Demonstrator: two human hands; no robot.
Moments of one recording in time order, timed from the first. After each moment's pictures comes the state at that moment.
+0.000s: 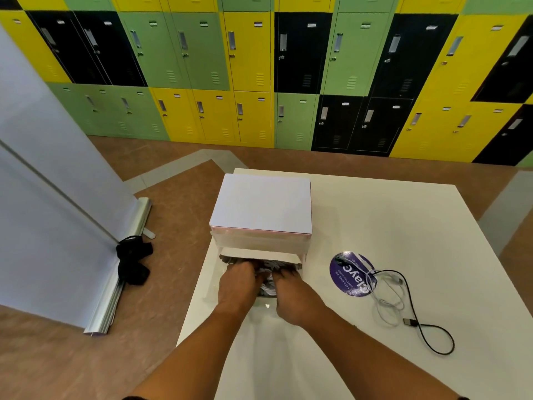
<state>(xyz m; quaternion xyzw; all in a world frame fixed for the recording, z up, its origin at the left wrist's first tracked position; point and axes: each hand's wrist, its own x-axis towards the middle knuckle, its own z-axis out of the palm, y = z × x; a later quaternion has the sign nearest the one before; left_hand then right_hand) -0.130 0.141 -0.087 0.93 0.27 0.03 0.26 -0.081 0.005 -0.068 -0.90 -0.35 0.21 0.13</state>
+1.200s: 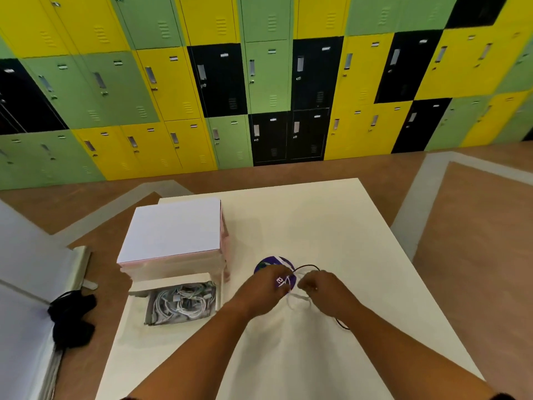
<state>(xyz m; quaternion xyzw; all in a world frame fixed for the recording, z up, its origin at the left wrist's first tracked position) -0.046 -0.039 -0.046 0.91 0.00 -0.13 0.38 -0.011 -0.226 -0.047 -0.92 -0.12 0.23 0.31</state>
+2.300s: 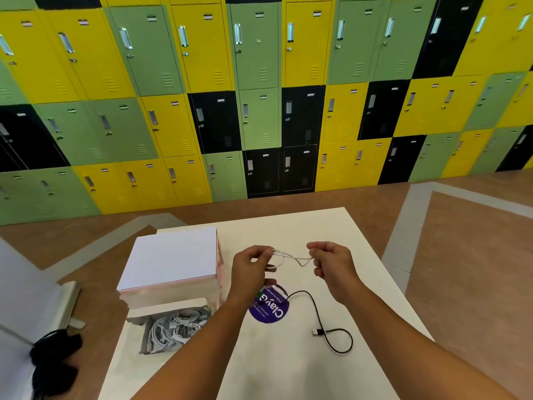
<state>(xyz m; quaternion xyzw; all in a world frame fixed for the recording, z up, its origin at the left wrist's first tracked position) -0.026 -0.054 0.039 0.71 0.16 0.10 0.68 0.017 -0.233 0.054 -0.67 0.11 0.09 0.73</state>
